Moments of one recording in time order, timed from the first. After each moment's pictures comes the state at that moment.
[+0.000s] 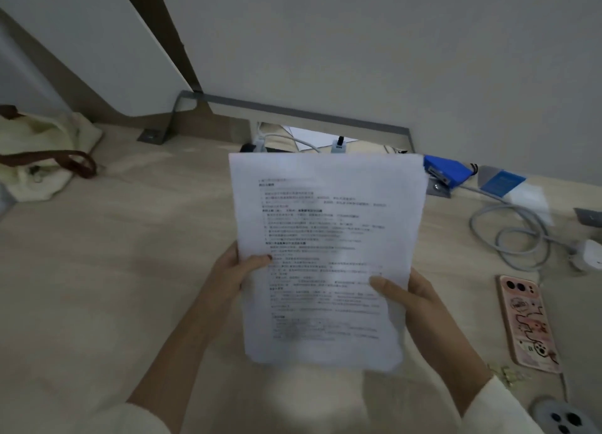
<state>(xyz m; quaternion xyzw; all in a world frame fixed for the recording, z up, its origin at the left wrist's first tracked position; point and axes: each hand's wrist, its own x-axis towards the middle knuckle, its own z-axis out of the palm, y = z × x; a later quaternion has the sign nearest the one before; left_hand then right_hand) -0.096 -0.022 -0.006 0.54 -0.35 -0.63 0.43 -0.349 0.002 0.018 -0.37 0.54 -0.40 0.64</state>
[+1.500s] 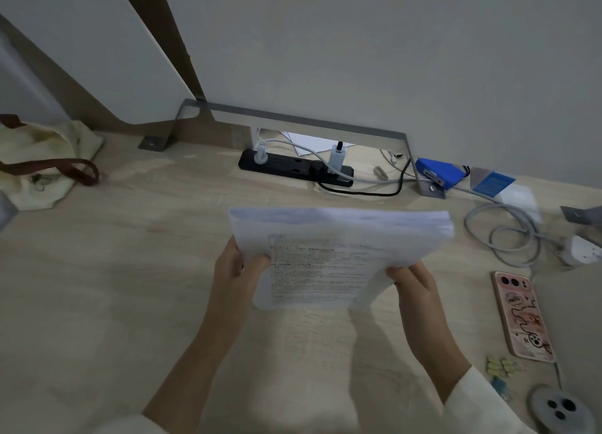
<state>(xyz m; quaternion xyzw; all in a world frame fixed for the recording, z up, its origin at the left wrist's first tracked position) -0.106 -0.006 0.033 0.51 -0.45 -0.48 0.55 -0.322 0.002 0.018 -0.38 0.57 -0.53 0.50</state>
